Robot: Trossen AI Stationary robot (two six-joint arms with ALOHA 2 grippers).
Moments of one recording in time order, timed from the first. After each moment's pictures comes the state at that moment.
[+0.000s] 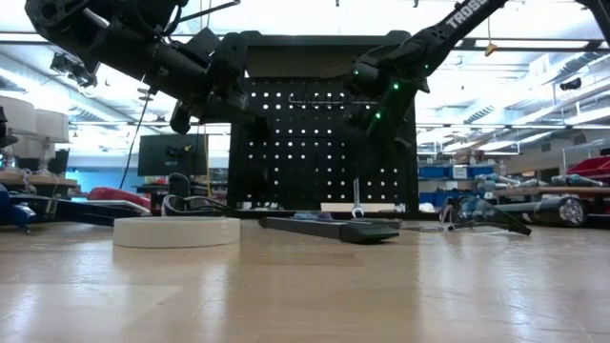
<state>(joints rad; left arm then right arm) -0.05 1.29 0.50 0.48 -0.67 -0.46 -0.55 1.79 1.25 -0.42 0.16 0.30</state>
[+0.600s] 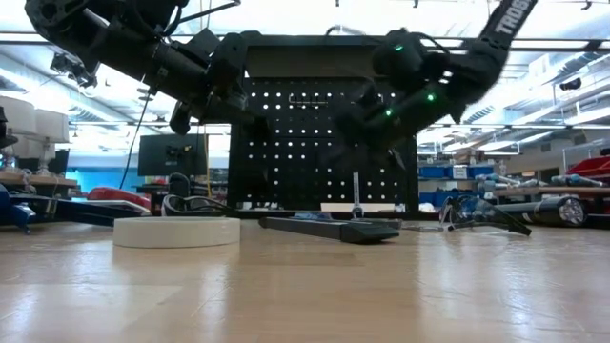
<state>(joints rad) -0.05 1.29 0.50 0.48 -0.68 -0.47 -0.24 1.72 0.76 0.51 0.27 0.60</state>
